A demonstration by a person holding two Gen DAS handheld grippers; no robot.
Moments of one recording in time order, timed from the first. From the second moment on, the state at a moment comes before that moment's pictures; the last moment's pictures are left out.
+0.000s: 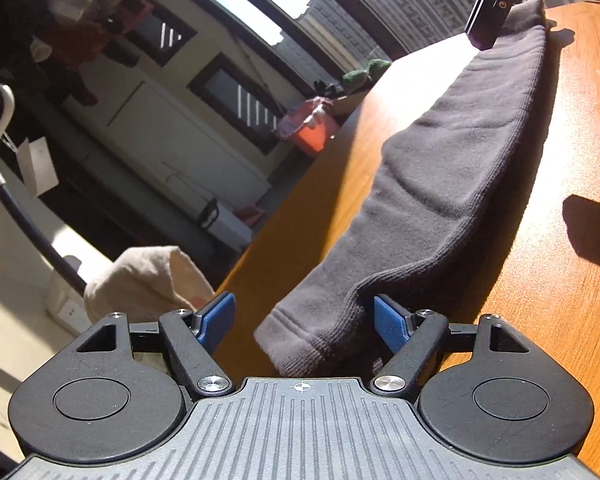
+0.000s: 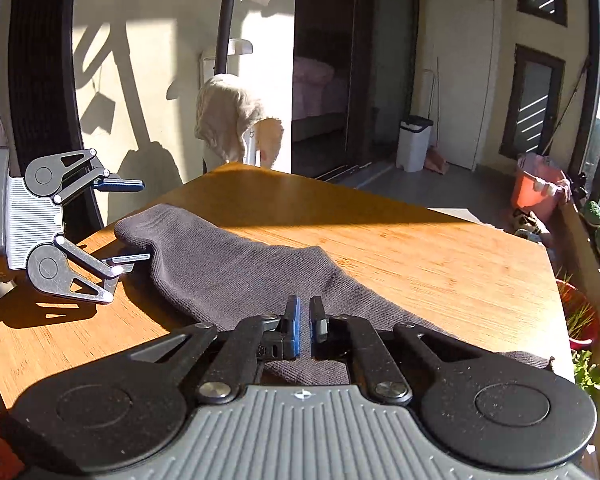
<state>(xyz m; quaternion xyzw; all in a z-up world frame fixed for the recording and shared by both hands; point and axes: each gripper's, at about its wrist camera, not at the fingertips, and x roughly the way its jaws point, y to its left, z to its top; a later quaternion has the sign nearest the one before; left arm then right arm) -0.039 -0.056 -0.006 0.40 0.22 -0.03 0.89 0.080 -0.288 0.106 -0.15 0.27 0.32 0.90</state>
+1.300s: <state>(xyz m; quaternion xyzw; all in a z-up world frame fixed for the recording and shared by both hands) 0.044 -0.005 0.019 -0.06 0.35 -0.07 0.93 0.148 -0.352 0.055 0.03 0.39 0.26 0.88</state>
